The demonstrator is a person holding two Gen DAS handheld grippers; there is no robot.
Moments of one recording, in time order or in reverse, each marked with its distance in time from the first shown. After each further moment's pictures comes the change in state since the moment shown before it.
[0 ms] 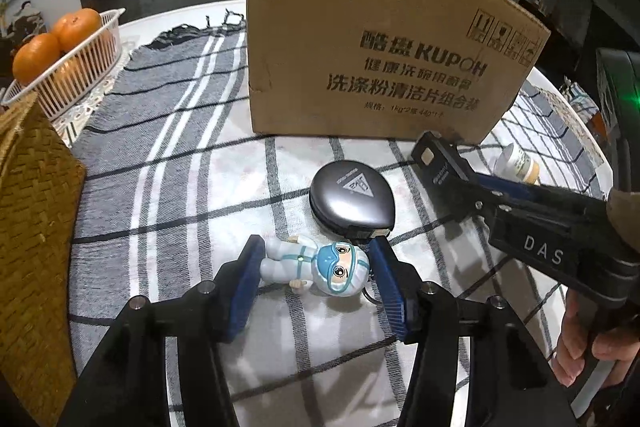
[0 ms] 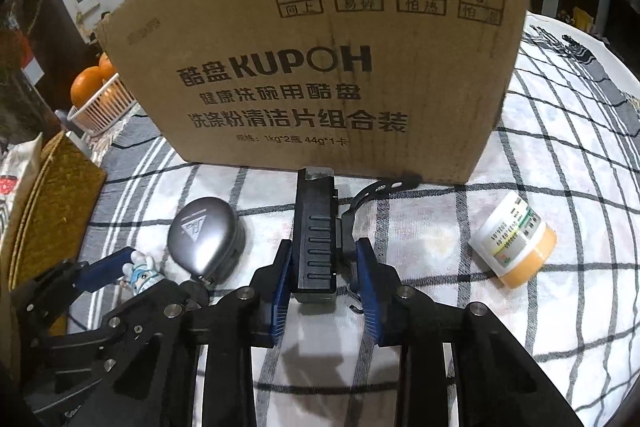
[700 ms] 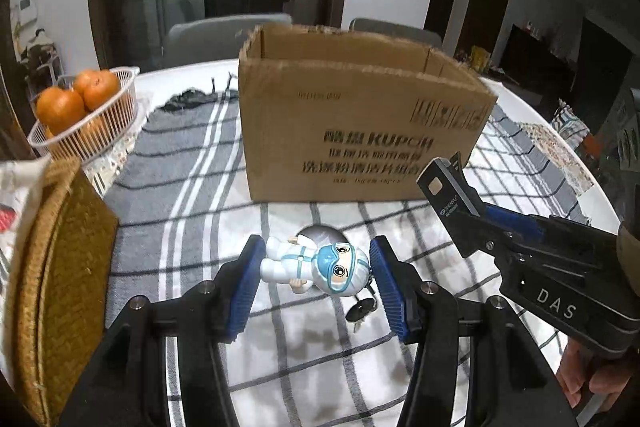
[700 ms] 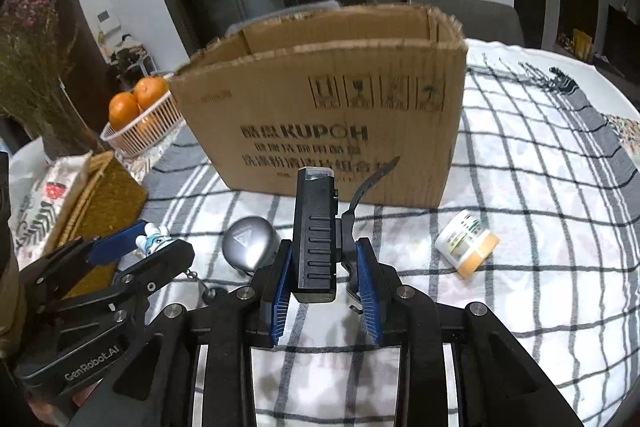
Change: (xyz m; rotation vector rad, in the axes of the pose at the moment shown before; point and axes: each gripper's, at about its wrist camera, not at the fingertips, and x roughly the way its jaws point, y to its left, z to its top) left arm -0.066 -0.026 0.020 0.021 -0.164 0.024; right arm -0.074 0.006 -0.006 -0.022 -0.135 0.018
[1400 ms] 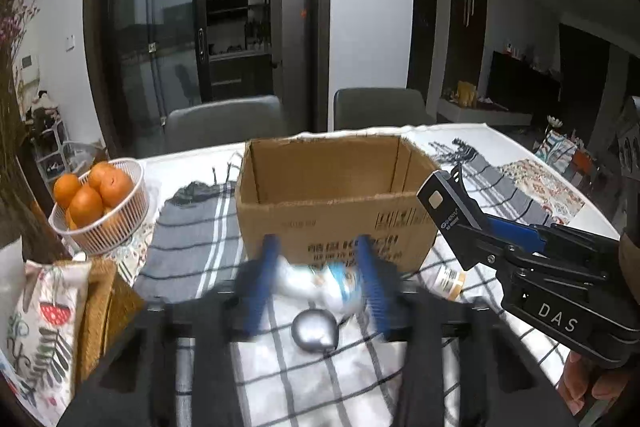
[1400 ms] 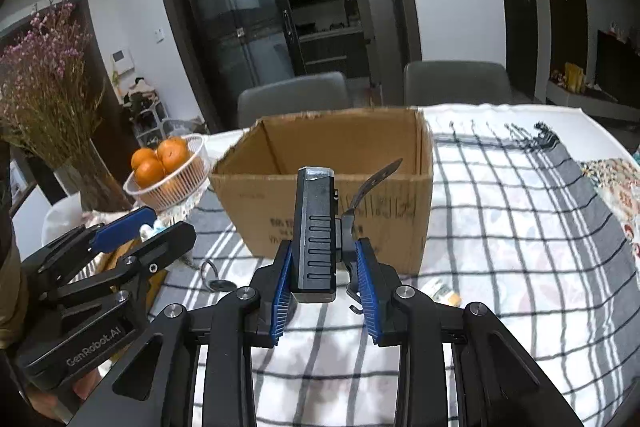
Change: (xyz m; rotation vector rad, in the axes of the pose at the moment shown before) left arm -0.061 -0.021 0.058 0.090 -0.200 0.007; right arm -0.075 0.004 0.034 -0.015 -0.193 0.000
